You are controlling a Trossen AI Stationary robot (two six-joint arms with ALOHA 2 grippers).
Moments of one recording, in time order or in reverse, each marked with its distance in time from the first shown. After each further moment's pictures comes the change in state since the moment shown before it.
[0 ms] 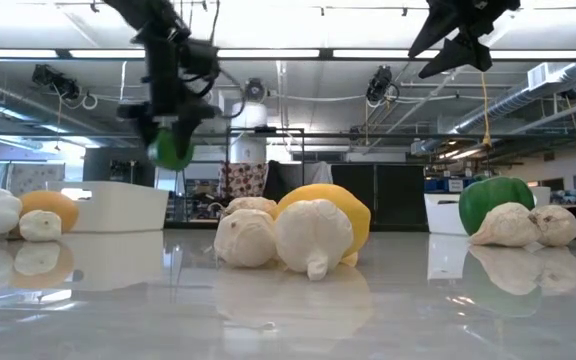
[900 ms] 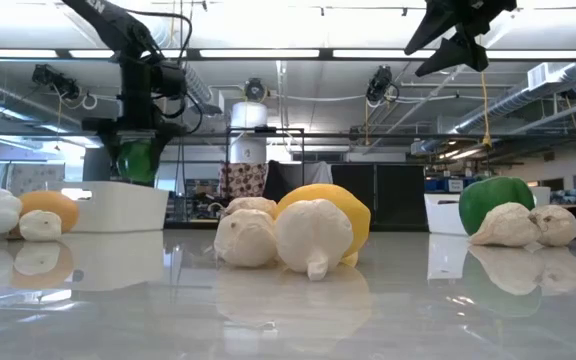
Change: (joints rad) left arm 0.300 -0.023 -0.078 0.072 0.014 -0.141; right arm -0.025 0.000 -0.001 0.030 -0.027 -0.009
